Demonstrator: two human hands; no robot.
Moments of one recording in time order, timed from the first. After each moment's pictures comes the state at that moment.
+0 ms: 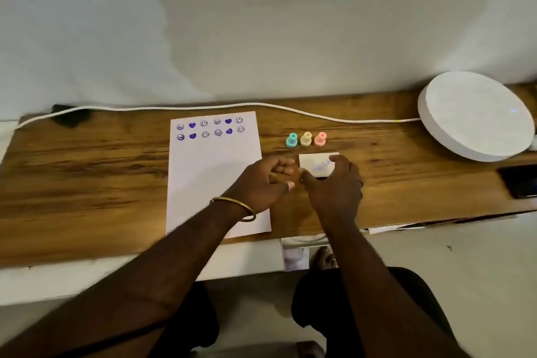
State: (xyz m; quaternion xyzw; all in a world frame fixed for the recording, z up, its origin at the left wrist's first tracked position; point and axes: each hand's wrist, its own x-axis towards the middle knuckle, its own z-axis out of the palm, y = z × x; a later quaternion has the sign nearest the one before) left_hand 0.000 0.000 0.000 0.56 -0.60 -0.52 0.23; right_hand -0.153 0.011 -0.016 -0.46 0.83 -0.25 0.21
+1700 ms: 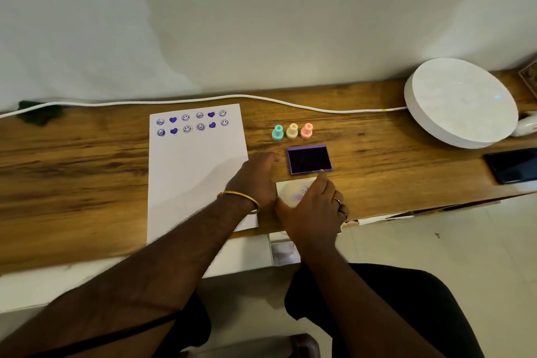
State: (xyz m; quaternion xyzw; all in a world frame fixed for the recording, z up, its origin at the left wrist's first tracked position) left_hand -0.026 -0.008 -0.022 0.62 -0.70 -0.35 0.09; right_hand -0.139 0.057 -0.047 -0.50 0.85 -0.12 0.15
